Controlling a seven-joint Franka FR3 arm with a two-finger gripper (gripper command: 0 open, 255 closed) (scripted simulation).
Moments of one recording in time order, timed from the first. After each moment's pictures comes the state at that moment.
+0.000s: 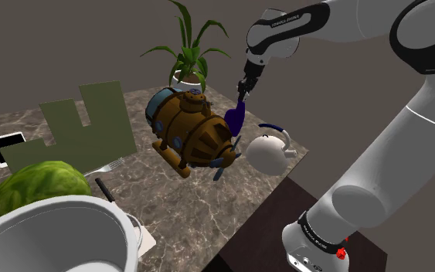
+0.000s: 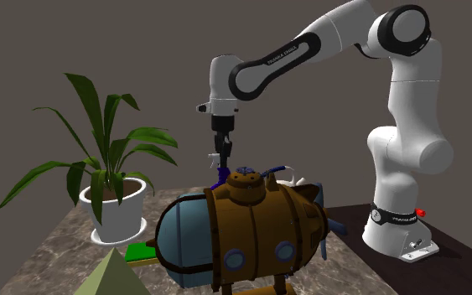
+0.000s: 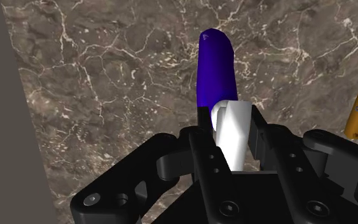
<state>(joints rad) -0.11 0.03 -0.24 -2.07 0.03 2.13 -0.49</state>
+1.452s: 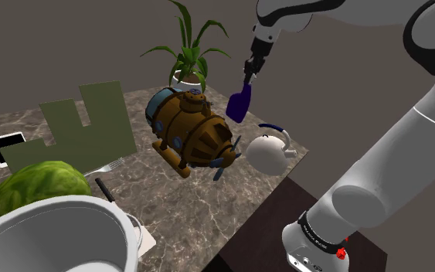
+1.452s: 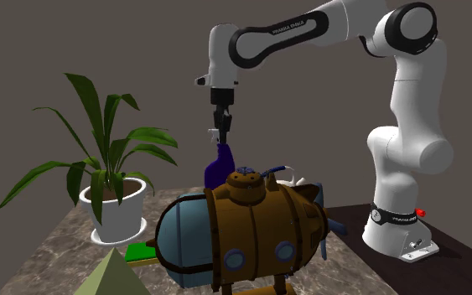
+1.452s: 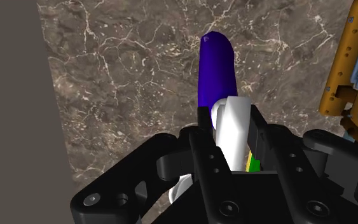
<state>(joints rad) -0.10 -0.02 -0.23 -1.91 0.01 1.92 -0.48</state>
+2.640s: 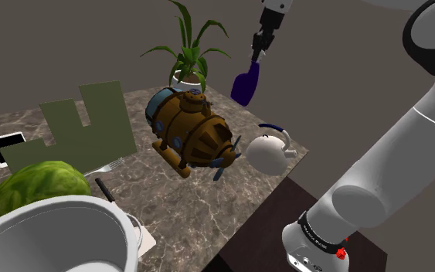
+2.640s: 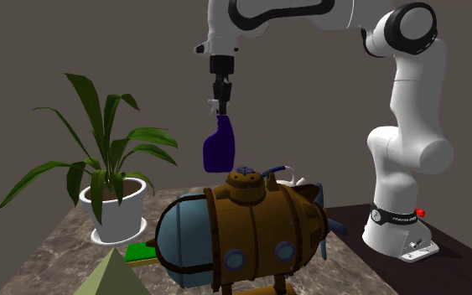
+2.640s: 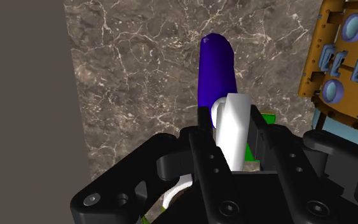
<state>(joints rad) -0.10 -0.02 -0.23 -1.67 0.01 1.68 -0.47</state>
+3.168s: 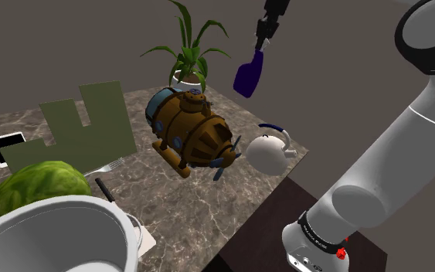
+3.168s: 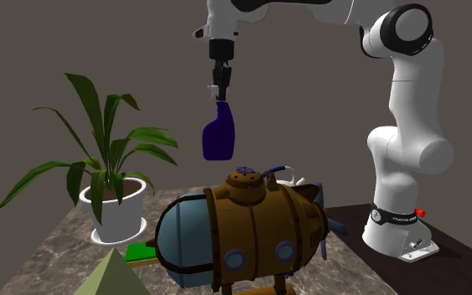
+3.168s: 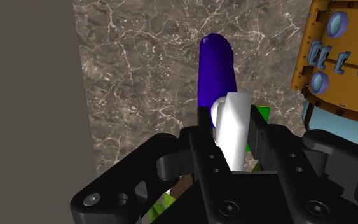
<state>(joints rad) -0.11 0.01 -0.24 -1.52 0.02 1.56 -0.47</state>
